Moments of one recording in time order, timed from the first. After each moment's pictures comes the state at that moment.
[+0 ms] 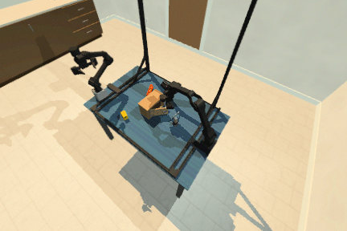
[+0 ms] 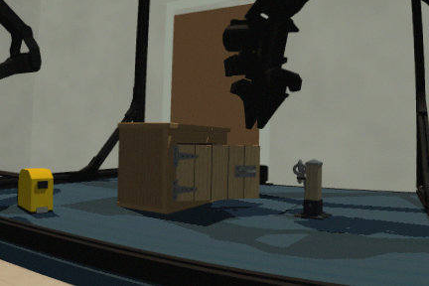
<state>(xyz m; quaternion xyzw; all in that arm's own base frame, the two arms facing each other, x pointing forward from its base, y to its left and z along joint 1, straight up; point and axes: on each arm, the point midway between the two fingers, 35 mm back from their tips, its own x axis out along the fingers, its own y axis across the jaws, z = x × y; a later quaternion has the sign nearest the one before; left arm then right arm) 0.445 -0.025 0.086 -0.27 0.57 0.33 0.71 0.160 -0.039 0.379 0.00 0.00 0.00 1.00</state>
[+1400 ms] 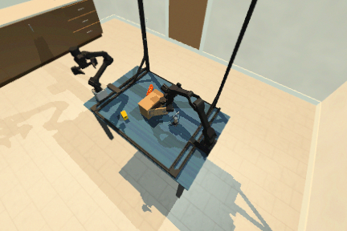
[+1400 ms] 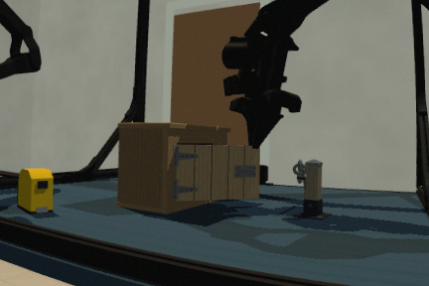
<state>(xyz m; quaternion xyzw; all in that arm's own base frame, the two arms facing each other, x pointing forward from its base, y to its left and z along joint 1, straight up) 0.446 -0.025 0.049 -0.27 0.57 0.33 0.71 0.159 -0.038 0.380 0.00 0.00 0.00 1.00</state>
